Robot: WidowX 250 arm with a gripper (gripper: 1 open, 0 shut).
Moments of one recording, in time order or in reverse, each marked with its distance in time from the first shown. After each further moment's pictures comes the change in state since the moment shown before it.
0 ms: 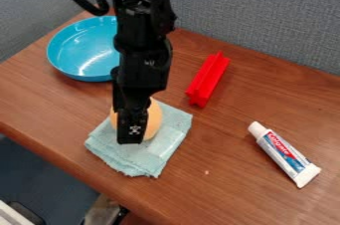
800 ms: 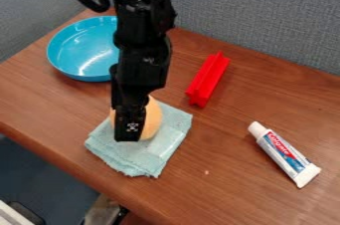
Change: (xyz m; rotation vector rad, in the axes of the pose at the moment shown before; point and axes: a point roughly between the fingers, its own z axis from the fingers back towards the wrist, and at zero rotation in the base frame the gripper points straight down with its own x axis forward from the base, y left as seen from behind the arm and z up) arm -0.003 0.001 0.002 -0.001 0.023 -0.007
